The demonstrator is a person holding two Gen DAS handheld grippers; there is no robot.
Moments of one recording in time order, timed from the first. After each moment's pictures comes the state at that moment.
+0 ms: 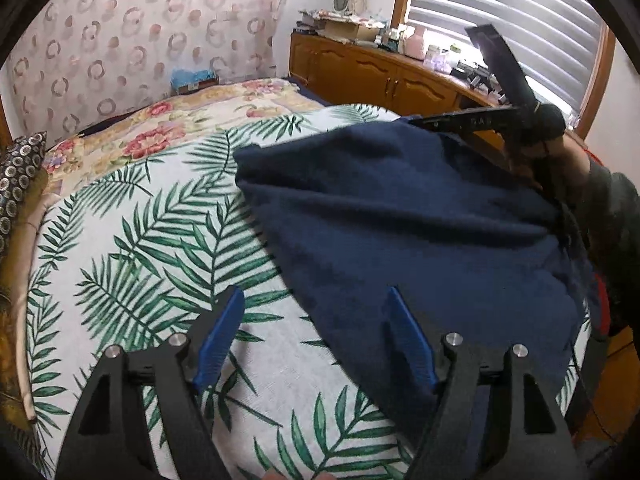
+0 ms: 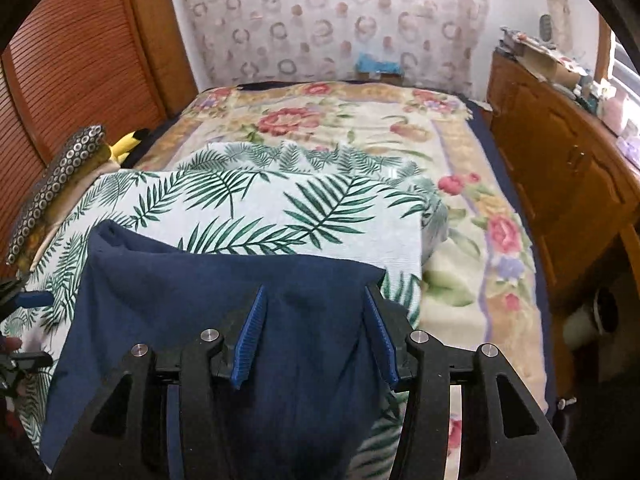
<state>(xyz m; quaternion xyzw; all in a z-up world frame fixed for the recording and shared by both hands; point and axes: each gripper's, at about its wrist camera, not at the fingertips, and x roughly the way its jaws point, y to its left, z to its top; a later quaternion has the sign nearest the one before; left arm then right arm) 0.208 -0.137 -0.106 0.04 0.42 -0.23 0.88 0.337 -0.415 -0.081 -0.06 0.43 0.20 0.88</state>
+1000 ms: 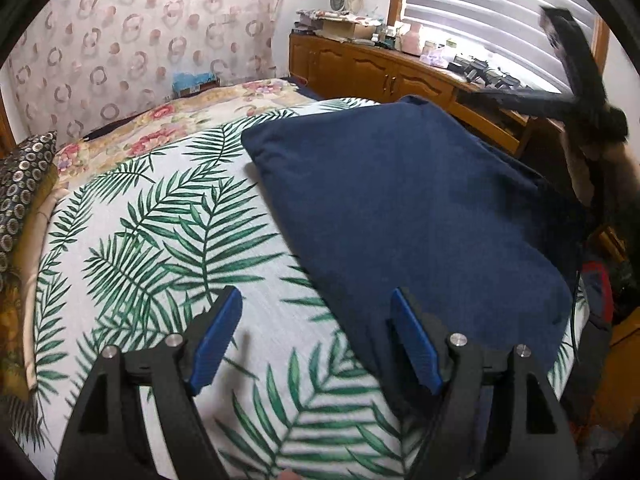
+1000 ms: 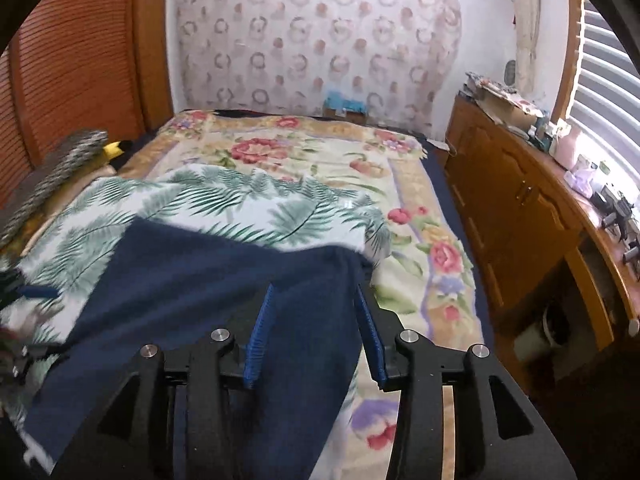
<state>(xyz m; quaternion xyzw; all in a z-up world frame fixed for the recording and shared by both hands) 0.165 -0.140 -0.101 0.05 0.41 -0.23 0.88 0.233 -0.426 -0.030 -0.10 0.36 0.13 0.92</state>
